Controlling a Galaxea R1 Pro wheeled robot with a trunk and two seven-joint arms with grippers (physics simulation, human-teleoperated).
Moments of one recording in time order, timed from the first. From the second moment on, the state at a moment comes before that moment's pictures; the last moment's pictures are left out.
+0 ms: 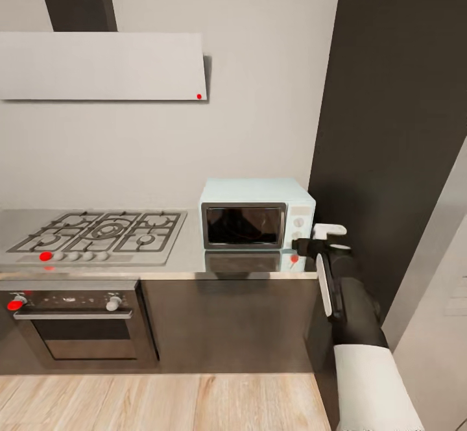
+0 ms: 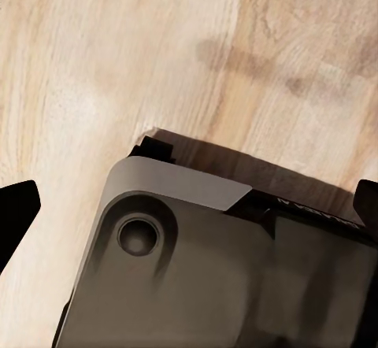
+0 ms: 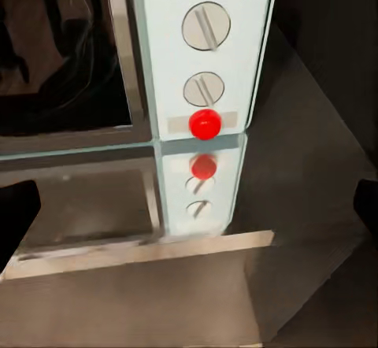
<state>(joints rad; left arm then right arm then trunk) -0.24 -0.02 -0.20 0.00 0.54 -0.05 0.07 -0.71 0.17 -0.15 -1.37 0.24 0.84 -0.01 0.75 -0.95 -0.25</state>
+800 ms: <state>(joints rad) -0.24 -0.02 -0.20 0.00 0.53 -0.05 0.06 -0.72 0.14 -0.20 -1.09 0.22 0.51 0.05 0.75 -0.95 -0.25</state>
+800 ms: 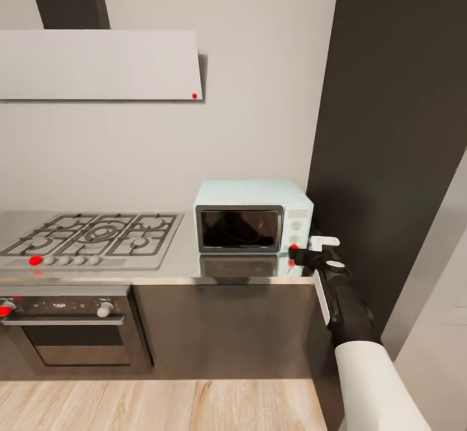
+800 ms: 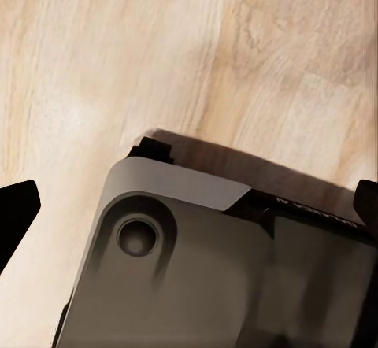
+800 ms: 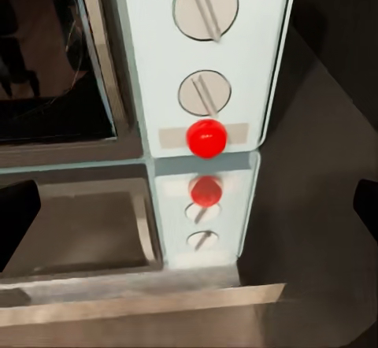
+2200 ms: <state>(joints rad) -0.24 -0.02 -0.20 0.00 0.53 -0.05 0.06 -0.71 0.13 -0.20 -0.86 0.23 0.35 0.05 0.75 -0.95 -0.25</state>
